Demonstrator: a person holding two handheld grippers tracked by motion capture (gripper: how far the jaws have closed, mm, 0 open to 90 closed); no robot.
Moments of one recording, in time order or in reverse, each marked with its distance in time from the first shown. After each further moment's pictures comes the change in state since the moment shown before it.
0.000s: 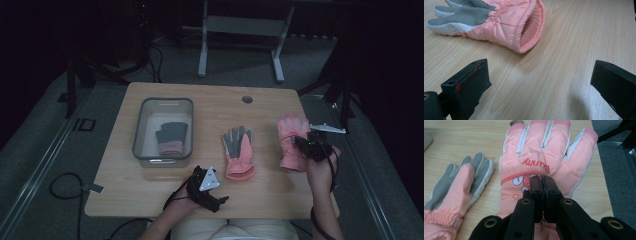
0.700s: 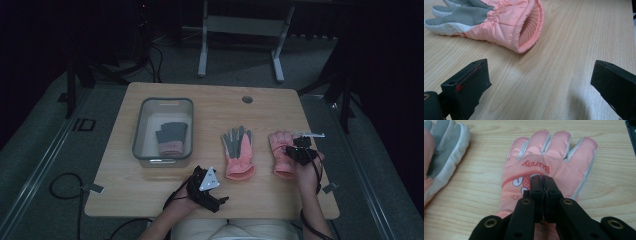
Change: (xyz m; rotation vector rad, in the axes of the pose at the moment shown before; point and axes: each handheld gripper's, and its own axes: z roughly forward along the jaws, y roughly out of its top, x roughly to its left) left arm 0.000 0.000 0.000 0.004 -0.012 0.006; right arm -0.001 -0.032 0.065 0.144 -0.036 0.009
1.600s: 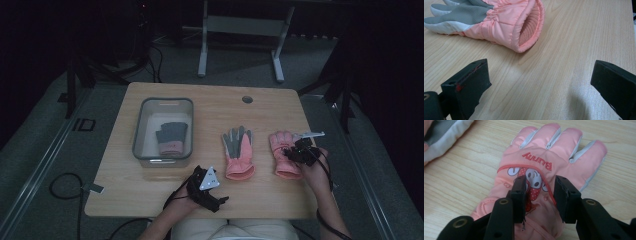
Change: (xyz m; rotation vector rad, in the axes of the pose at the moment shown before) left arm 0.001 0.000 0.001 0.004 -0.005 -0.010; right arm -0.019 -0.002 0.006 0.035 0.085 -0.224
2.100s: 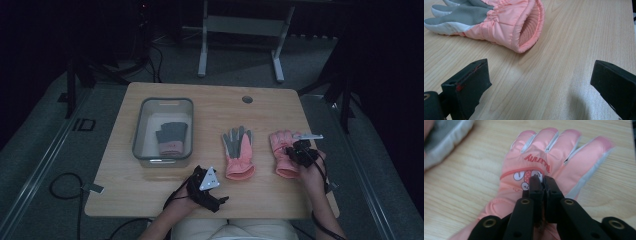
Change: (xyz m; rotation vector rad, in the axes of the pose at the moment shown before) left arm 0.000 0.000 0.000 -0.004 0.003 0.007; right arm 0.009 -0.002 -0.003 -0.050 -0.052 0.041
